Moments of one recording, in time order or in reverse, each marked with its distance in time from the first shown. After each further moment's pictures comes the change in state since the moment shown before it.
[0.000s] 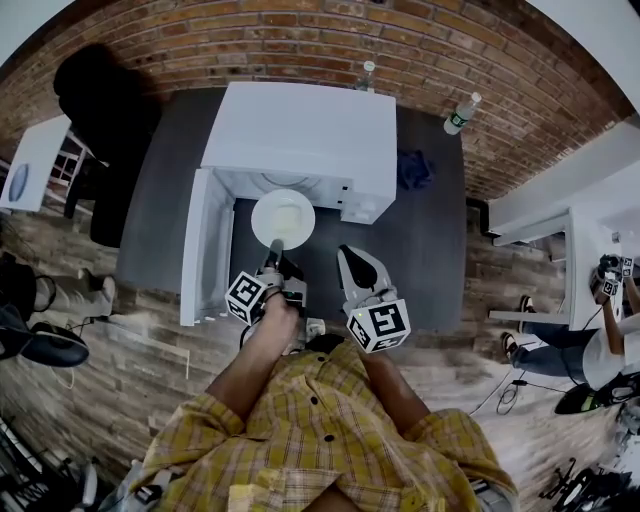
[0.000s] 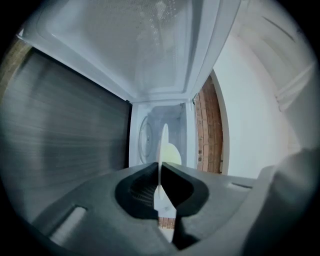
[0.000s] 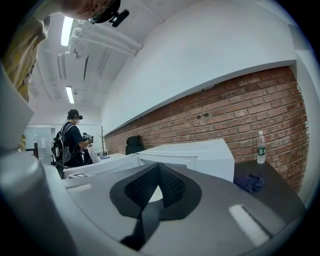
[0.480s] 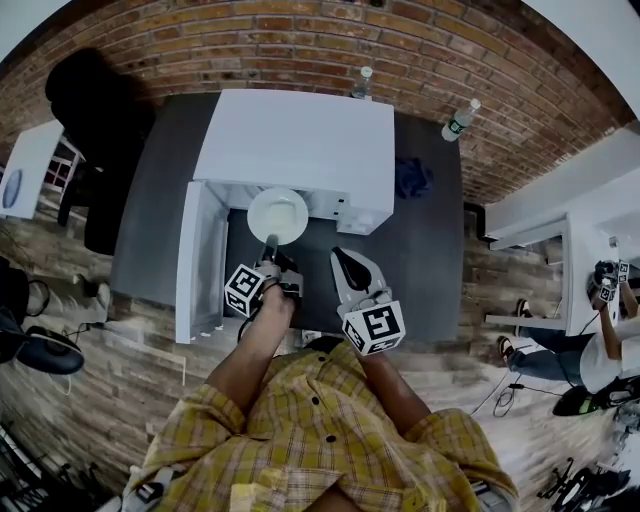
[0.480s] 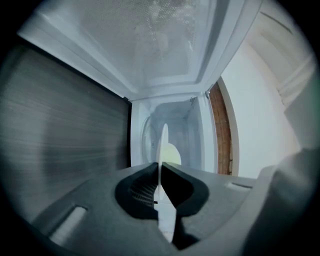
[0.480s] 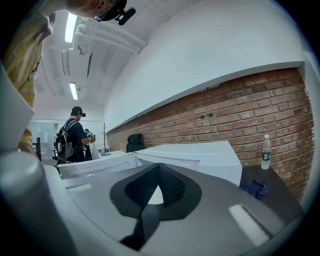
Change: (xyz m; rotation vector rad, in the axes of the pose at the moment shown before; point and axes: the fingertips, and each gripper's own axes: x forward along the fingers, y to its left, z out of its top) left arm 0.054 0.022 0.018 0.047 -0.020 0.028; right arm 0.027 -0.009 0.002 -0.051 0.013 0.029
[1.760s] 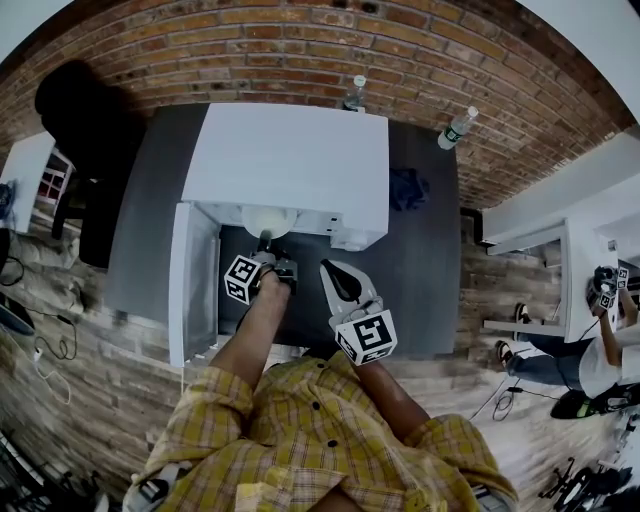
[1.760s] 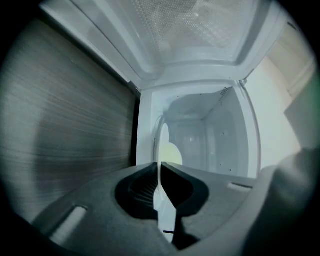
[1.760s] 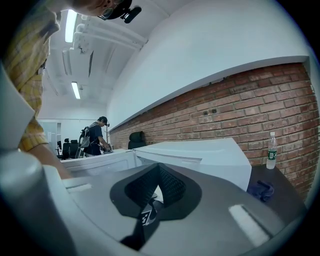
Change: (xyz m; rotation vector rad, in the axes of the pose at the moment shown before) left arm 0.083 0.040 0.020 -0.037 -0.057 0.068; right arm 0.025 -0.013 -0.008 -0.004 0.022 0.036
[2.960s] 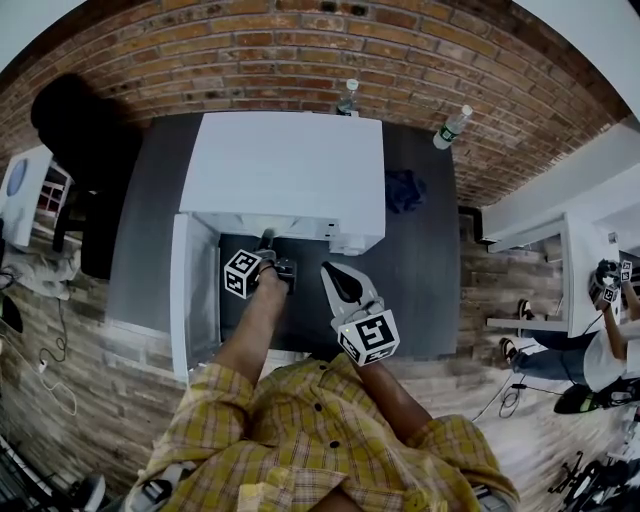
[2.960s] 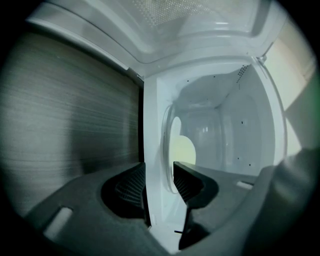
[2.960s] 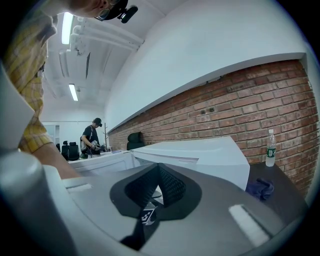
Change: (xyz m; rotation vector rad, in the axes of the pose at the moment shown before) left arm 0.020 0.015 -0.007 0.029 0.096 0.157; right arm 0.003 -0.008 0.000 0.028 -0.002 -0.009
